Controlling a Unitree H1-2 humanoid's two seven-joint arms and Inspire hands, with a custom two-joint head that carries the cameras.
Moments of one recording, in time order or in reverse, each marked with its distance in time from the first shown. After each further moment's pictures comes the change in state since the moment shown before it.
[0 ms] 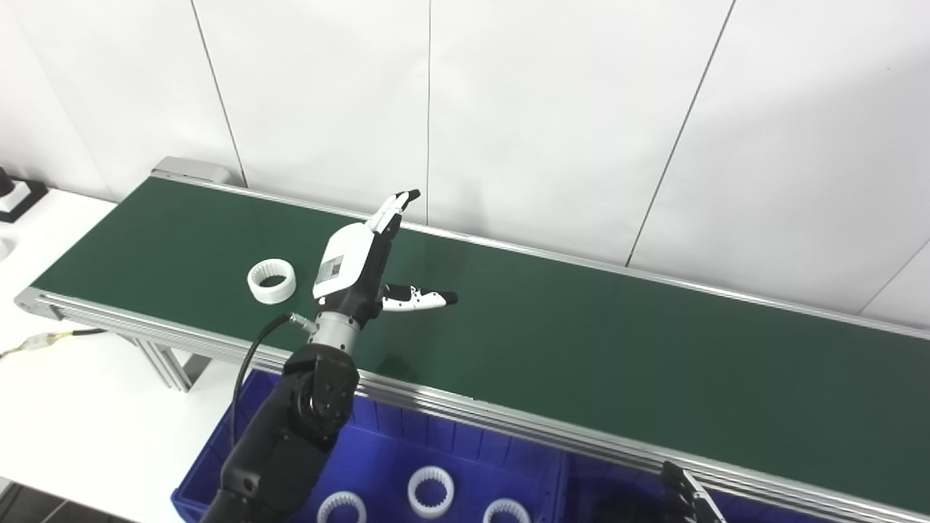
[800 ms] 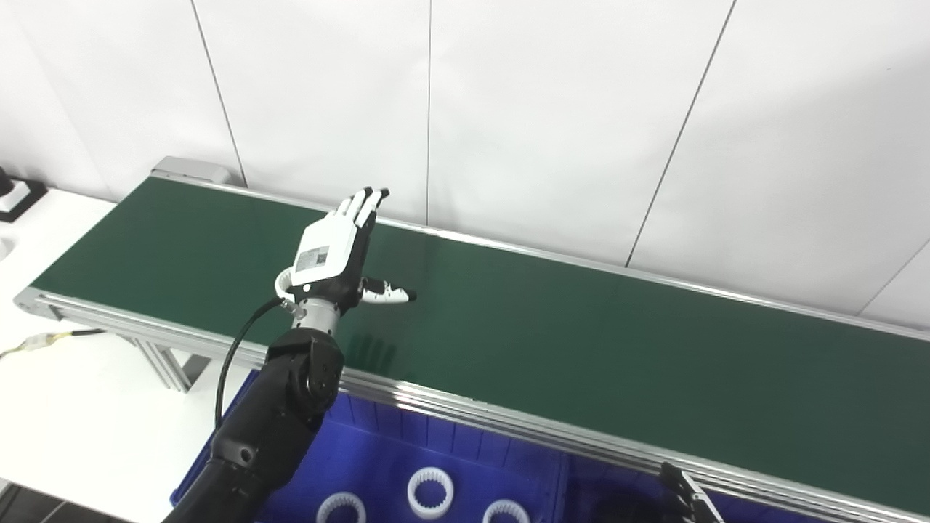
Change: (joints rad) left arm -0.062 0.056 -0.032 0.190 0.064 0.094 0.045; right arm -0.002 0.000 0.000 0.013 0.002 -0.024 -0.004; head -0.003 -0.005
